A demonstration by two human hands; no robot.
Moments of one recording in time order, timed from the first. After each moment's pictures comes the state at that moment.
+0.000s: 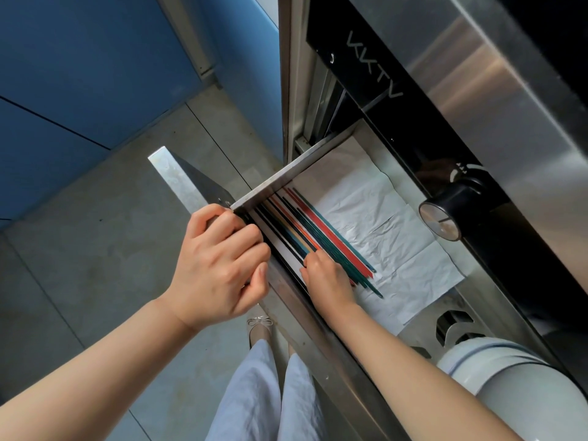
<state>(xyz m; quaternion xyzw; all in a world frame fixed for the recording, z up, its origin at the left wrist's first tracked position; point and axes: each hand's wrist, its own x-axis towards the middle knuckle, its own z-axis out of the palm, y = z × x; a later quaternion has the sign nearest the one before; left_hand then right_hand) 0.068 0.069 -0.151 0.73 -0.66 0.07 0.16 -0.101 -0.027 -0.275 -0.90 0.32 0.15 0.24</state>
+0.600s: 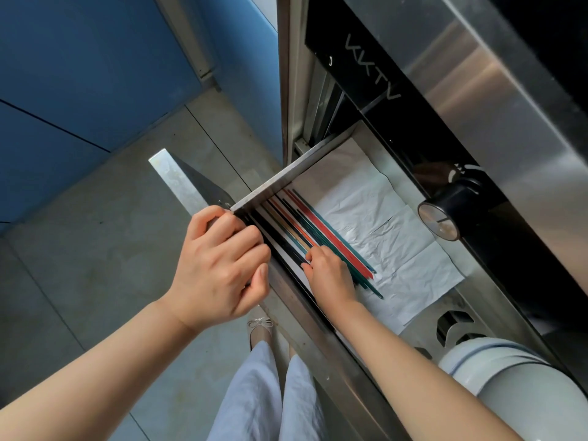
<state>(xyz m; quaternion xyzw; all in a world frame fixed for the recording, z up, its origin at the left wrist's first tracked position) 0.068 0.069 -0.150 0.73 -0.66 0.07 0.16 -0.097 -0.034 -0.273 -0.88 0.38 0.11 0.28</state>
